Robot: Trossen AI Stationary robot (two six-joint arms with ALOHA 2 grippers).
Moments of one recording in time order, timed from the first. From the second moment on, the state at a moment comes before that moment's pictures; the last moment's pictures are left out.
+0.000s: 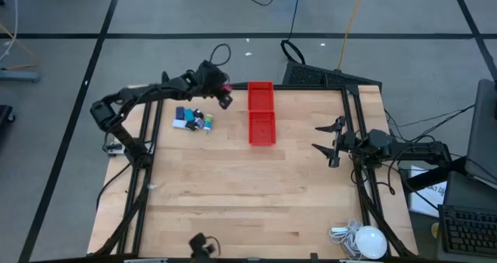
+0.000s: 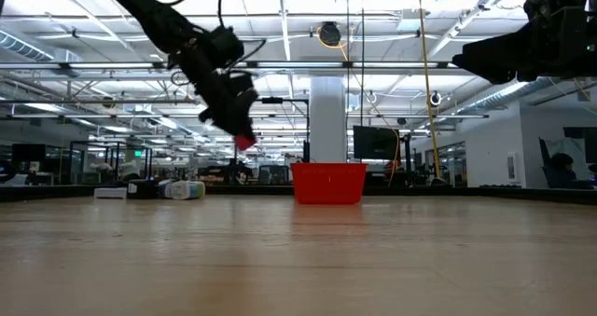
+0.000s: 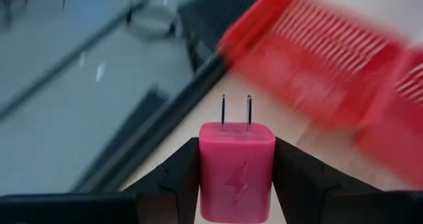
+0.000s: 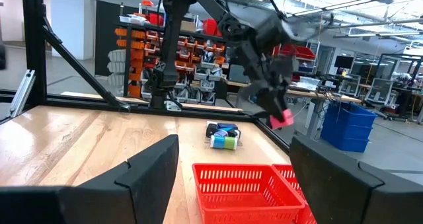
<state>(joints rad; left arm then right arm) 0.67 1.62 1.07 -0.17 0.01 0.05 0.00 0.02 0.01 0.13 0.18 -0.17</state>
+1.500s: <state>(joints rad) 0.55 1.89 1.08 0.71 0.11 0.19 0.00 0.02 0.01 0.13 0.18 -0.17</state>
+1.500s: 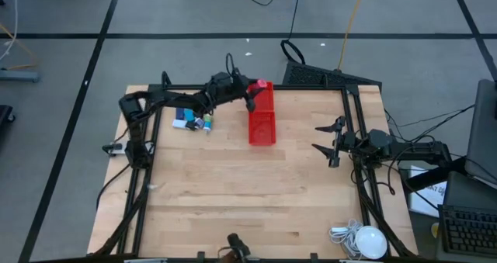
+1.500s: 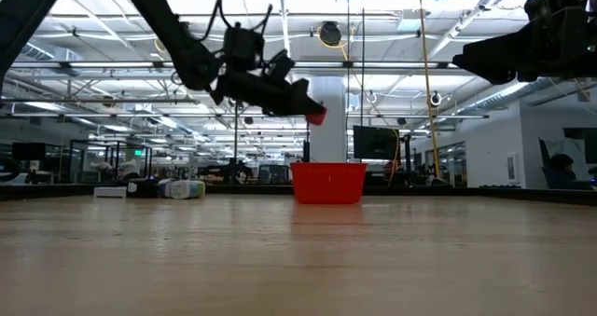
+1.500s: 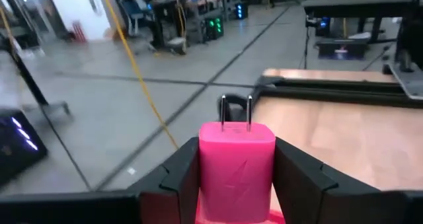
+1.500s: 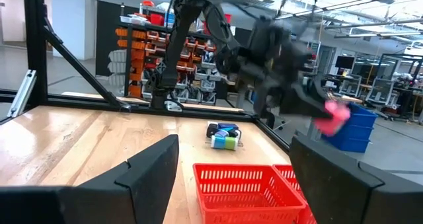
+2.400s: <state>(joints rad) 0.68 2.02 1.23 0.48 0.37 0.21 0.00 0.02 0.02 0.13 0.18 -0.17</state>
